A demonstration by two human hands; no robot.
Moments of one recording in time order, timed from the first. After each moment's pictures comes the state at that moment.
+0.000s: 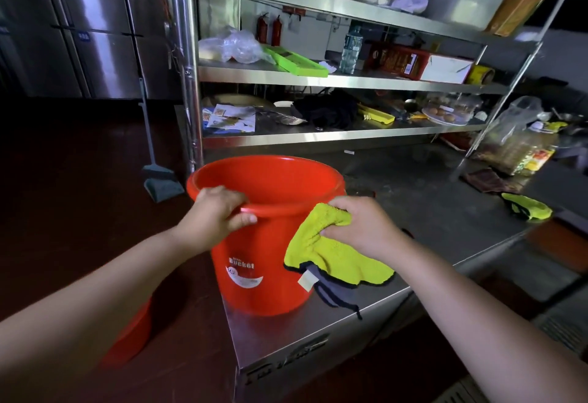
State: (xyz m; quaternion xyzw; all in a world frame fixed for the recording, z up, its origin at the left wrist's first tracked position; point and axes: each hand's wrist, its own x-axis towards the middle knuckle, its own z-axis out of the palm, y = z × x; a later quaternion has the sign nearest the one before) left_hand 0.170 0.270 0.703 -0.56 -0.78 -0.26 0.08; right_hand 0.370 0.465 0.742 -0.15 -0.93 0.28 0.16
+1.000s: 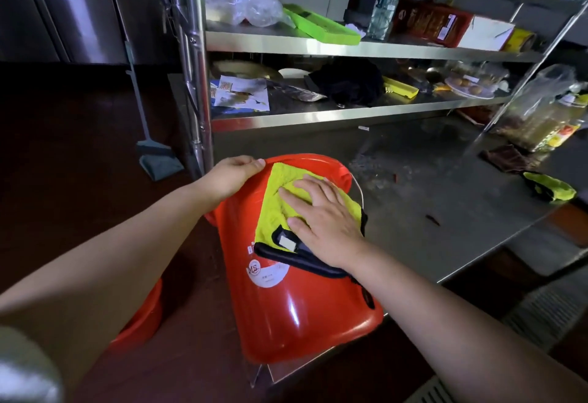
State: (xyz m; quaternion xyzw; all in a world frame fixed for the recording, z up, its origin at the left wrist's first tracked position) left_hand 0.032 0.330 0.672 -0.30 -0.74 -0.54 -0.27; right_hand 0.232 0.436 0.676 -0.08 -0.99 0.01 0.14
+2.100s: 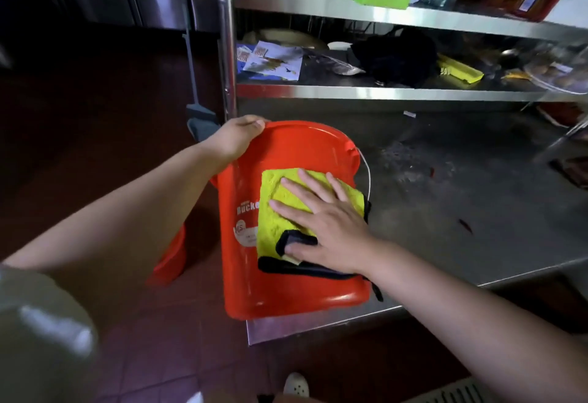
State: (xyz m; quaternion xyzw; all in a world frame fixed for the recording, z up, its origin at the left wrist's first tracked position) left_hand 0.056 0.351 0.674 -0.25 -0.74 -0.59 -0.20; right_hand 0.269 0.480 0.655 0.11 -0.99 0.00 0.06
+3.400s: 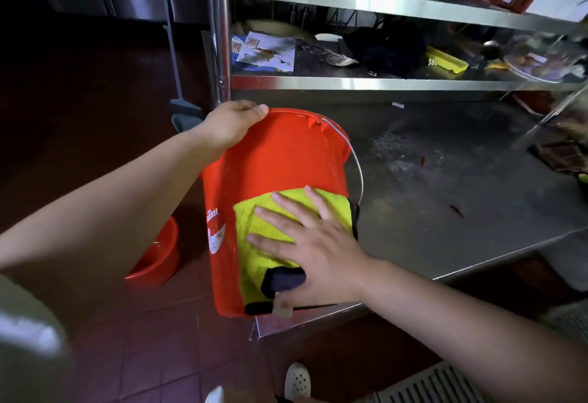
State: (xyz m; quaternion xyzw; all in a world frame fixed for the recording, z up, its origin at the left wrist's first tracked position) left_hand 0.042 0.331 0.678 -0.25 -0.78 -0.54 -0.18; right_hand 0.286 0.420 0.644 0.19 -0.98 -0.08 0.08
